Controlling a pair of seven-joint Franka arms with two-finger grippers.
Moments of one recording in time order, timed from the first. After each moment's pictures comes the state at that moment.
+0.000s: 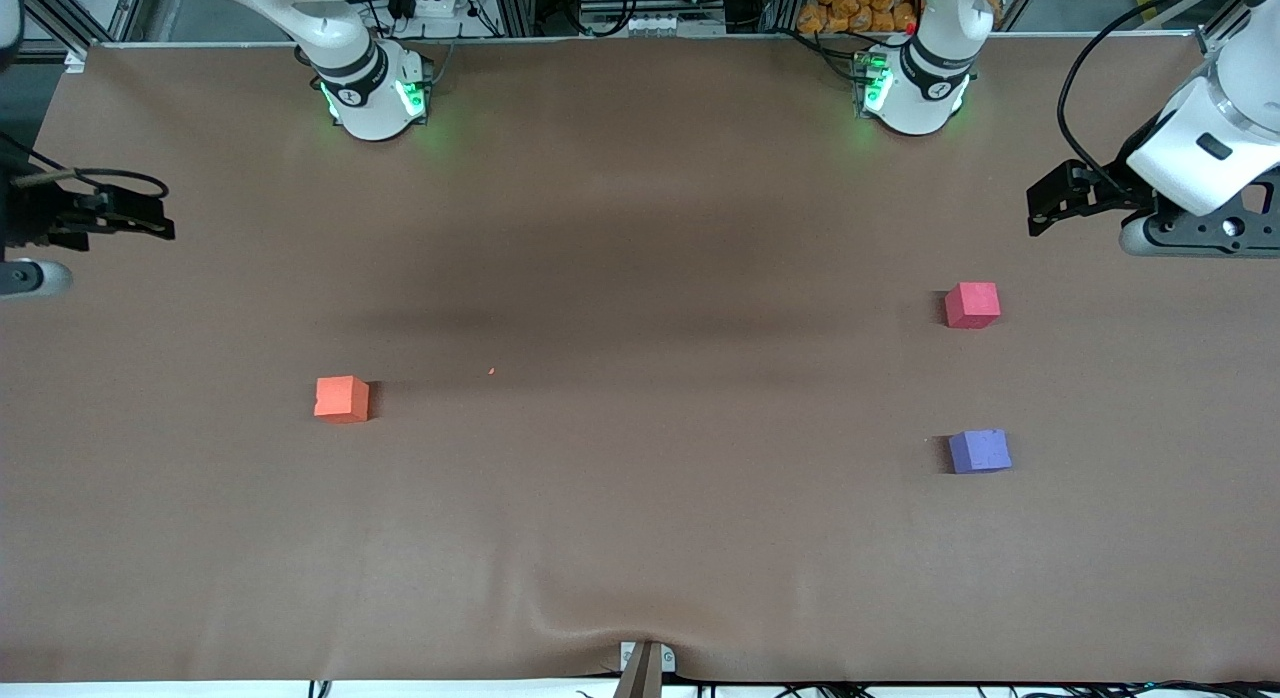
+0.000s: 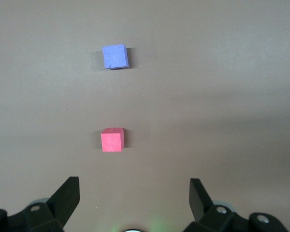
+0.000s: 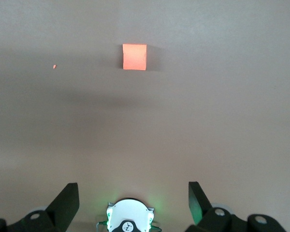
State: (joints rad) left arm 0.00 0.03 -0.17 -1.51 0.01 1.48 -0.12; right arm 0.02 0.17 -0.05 -1.40 0.01 1.29 -0.16
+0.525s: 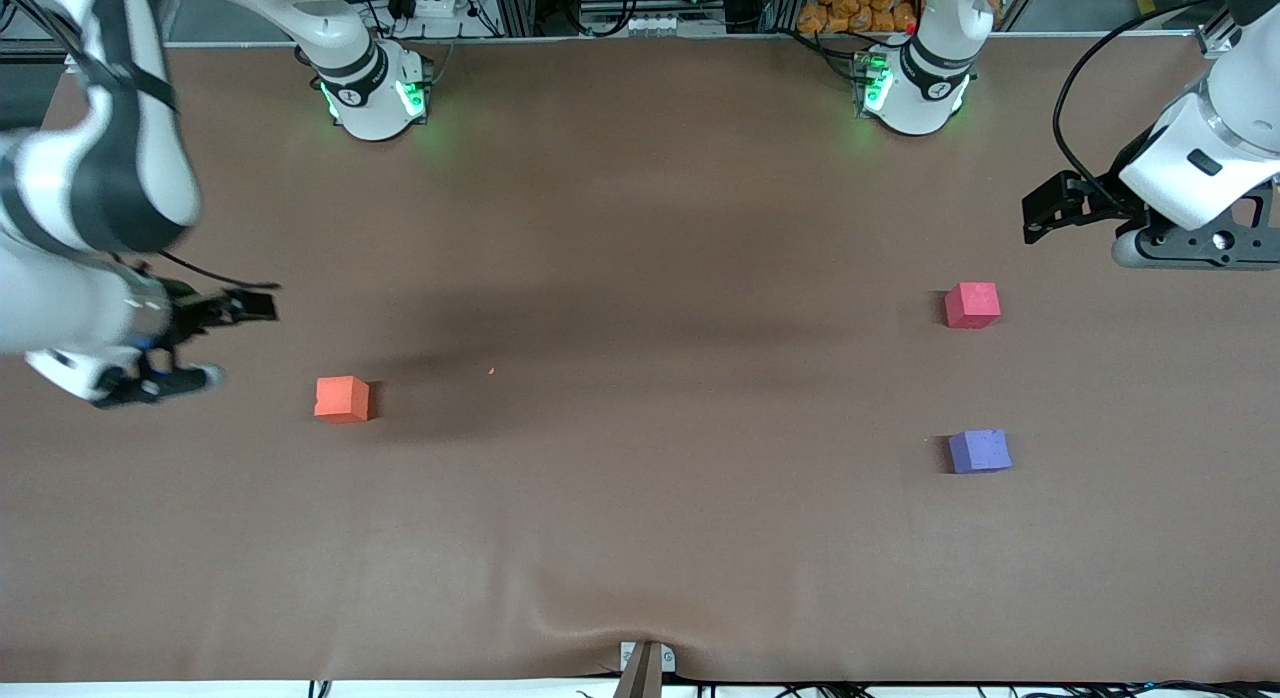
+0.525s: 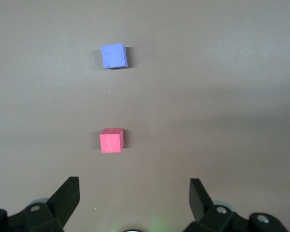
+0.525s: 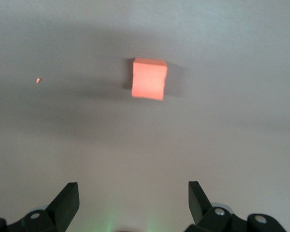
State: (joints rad) left arm 0.00 0.04 -0.17 -1.51 0.01 1.49 -0.12; right arm 0.09 0.36 -0.05 -1.54 0.02 1.57 -0.16
